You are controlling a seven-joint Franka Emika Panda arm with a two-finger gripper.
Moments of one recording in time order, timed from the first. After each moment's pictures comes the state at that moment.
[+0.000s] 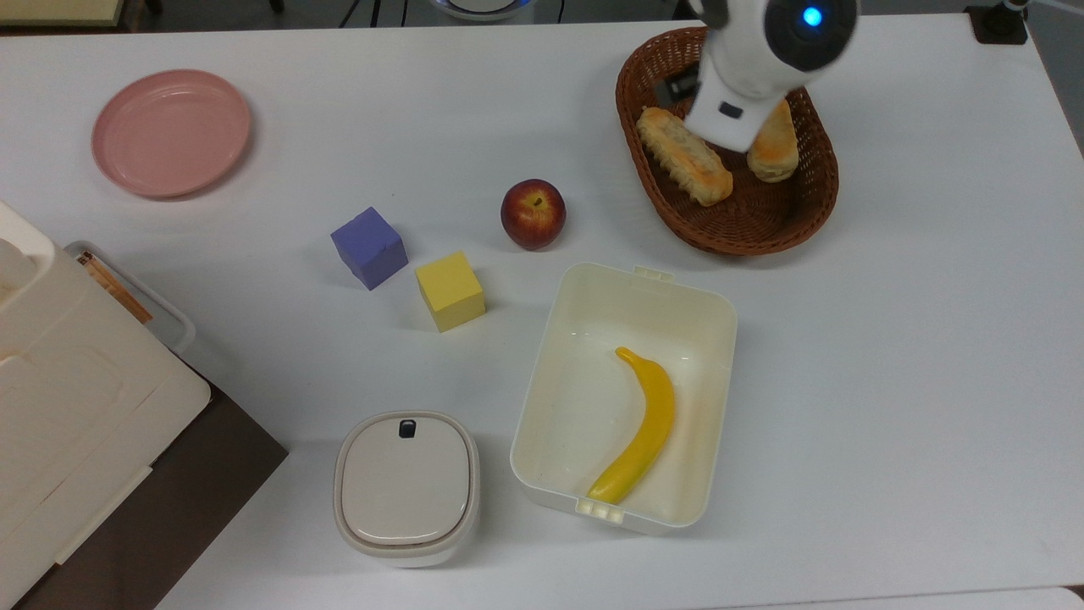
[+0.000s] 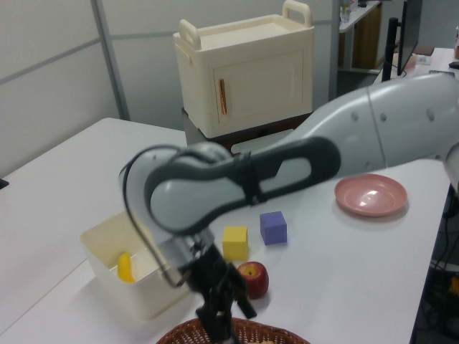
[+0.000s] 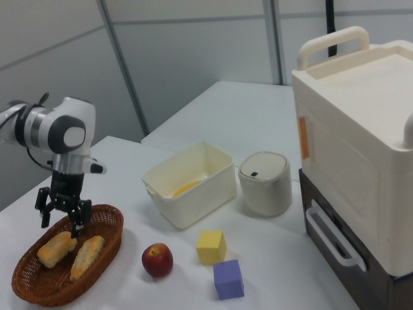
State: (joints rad) arm 0.57 0.42 -0.14 -1.49 0.31 1.36 0.03
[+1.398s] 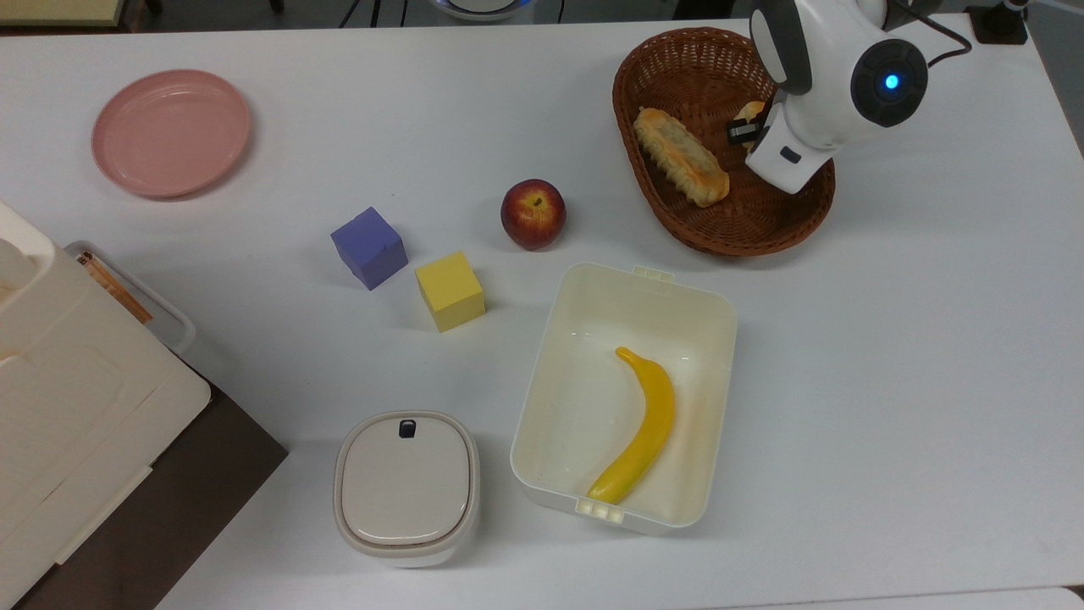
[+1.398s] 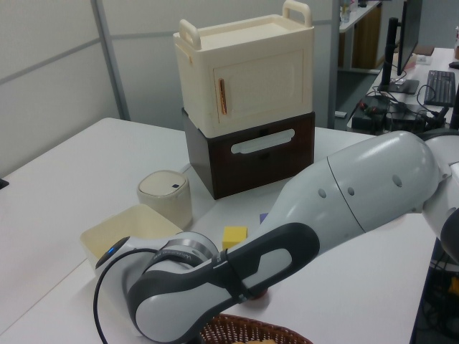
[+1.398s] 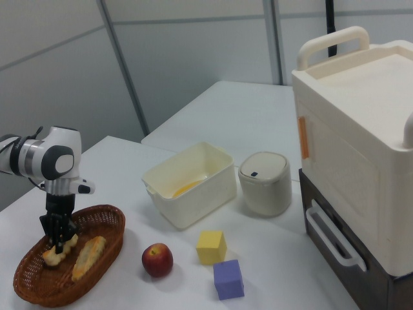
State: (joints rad) arm 0.70 0.57 -0.14 -1.49 0.33 1.58 0.26
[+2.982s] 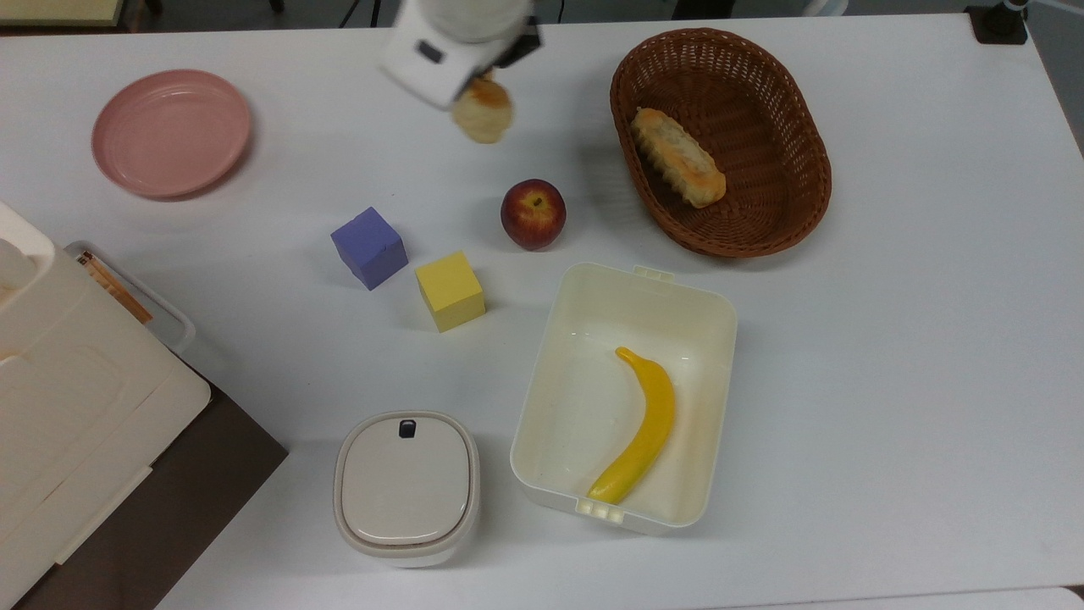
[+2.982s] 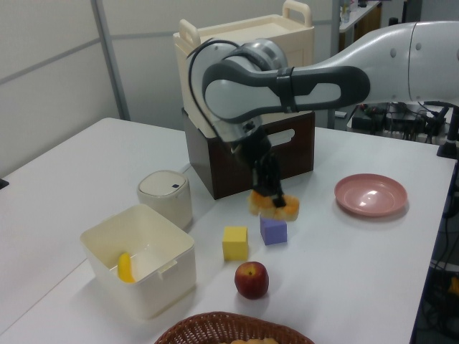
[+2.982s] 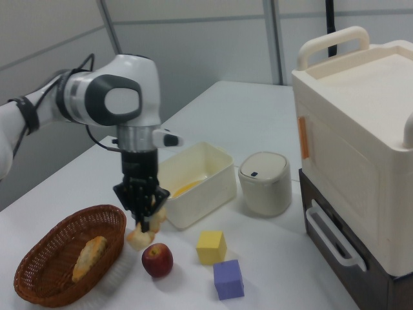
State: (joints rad) arm 0.20 0.26 -0.17 -1.44 -0.04 1.29 -0.23
